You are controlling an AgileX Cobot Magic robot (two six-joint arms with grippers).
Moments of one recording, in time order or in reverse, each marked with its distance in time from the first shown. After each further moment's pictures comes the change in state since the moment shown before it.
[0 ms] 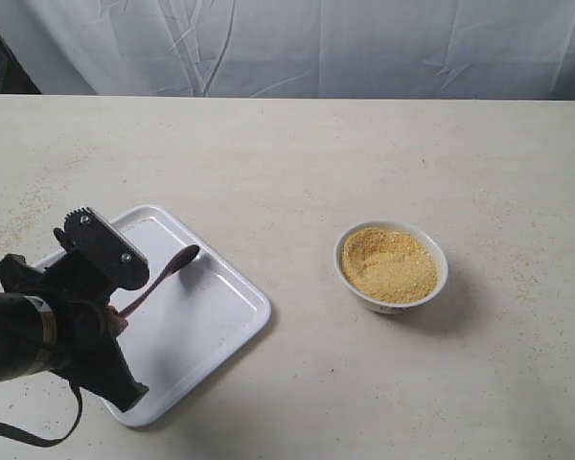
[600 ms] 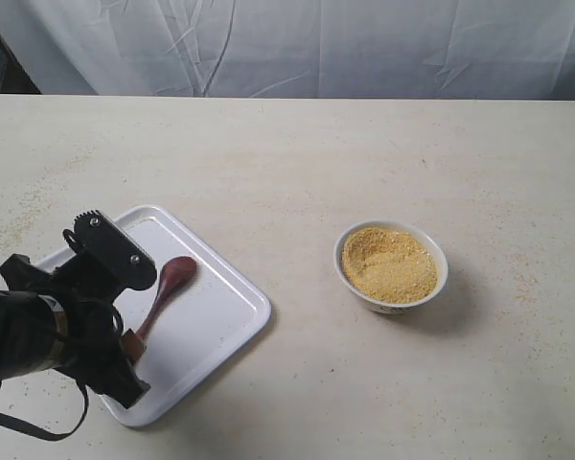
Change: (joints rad) left arm 0.000 0.061 -0.020 0.038 0.037 -0.041; right arm 0.000 0.000 0.000 0.000 0.000 -0.002
